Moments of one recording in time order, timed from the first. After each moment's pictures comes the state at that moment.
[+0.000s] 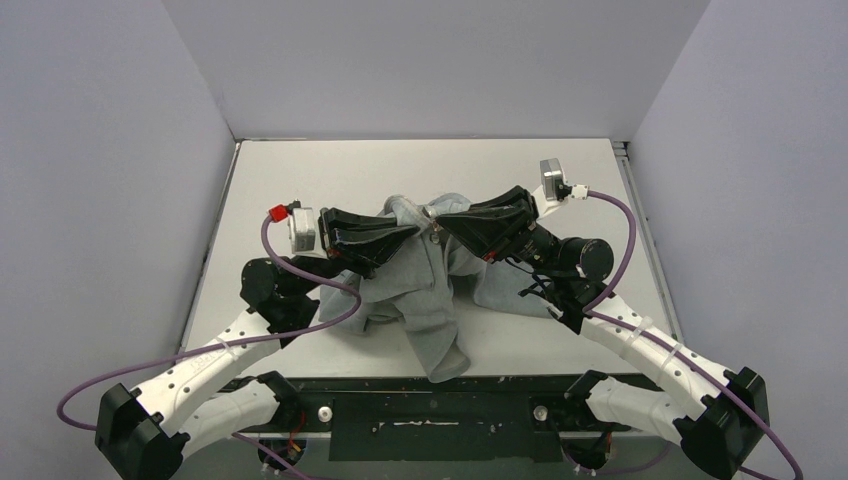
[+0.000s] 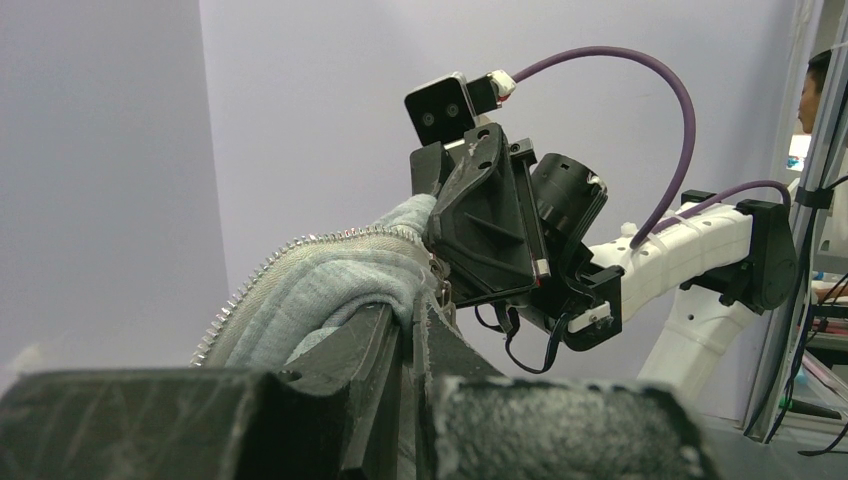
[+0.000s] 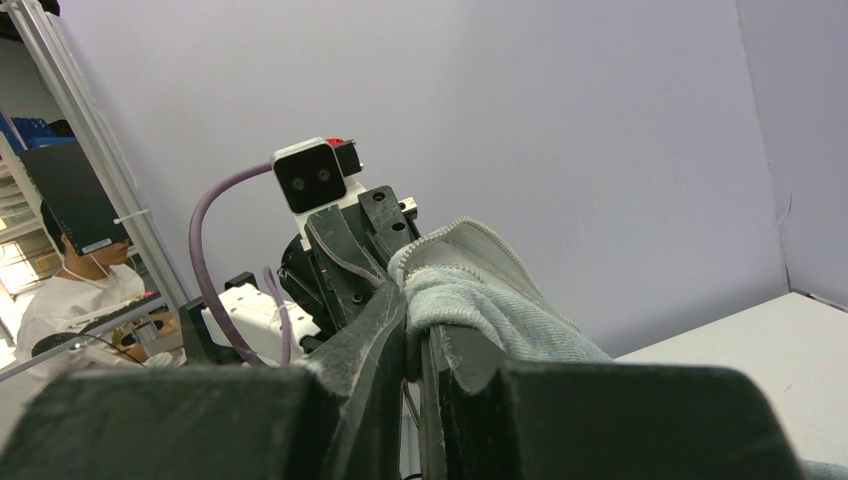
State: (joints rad) left arm -0.71 0.94 0.71 0.96 0.48 -0.44; right arm 0.70 1.02 0.80 0.90 -0.49 0.77
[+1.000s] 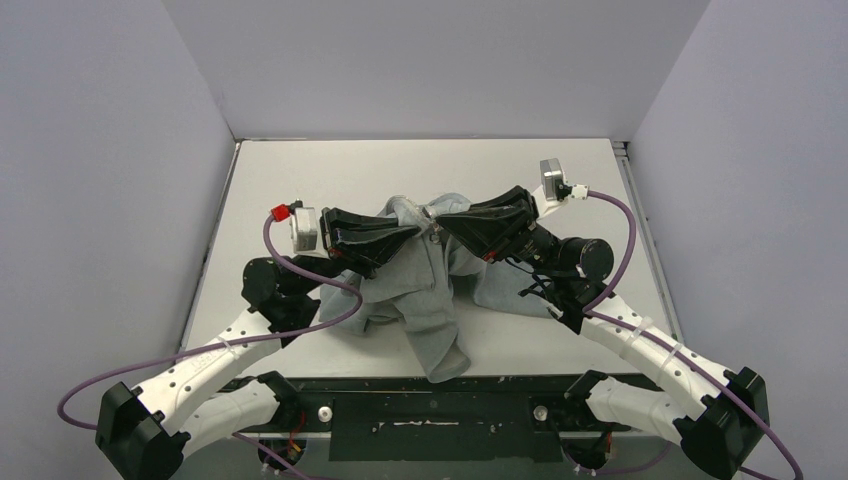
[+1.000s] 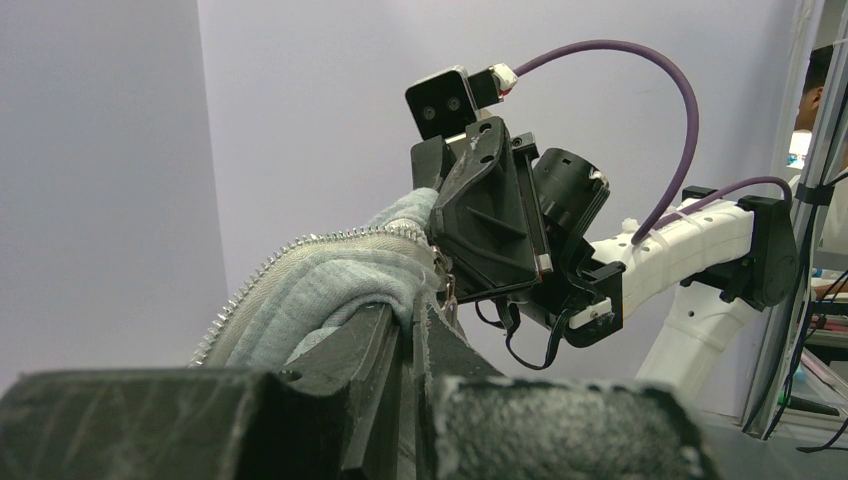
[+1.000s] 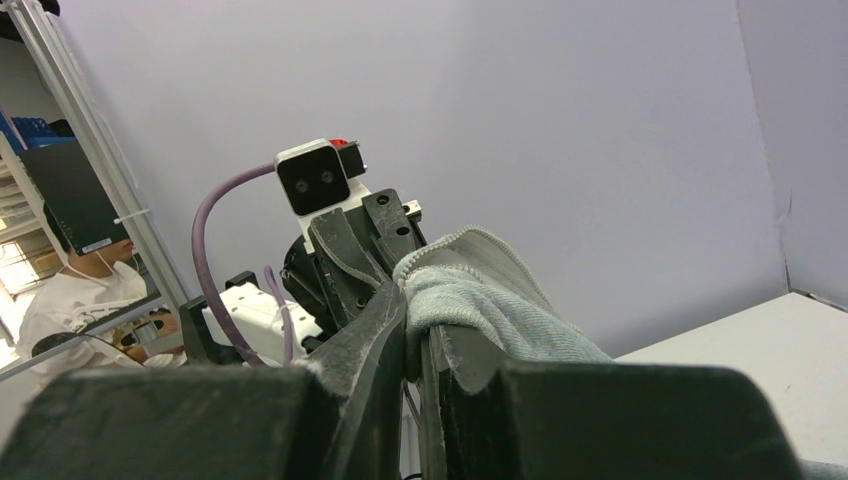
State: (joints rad) left arm -0.71 0.95 0.71 0.96 0.48 -0.44; right arm 0.70 1.02 0.80 0.90 -0.49 0.77
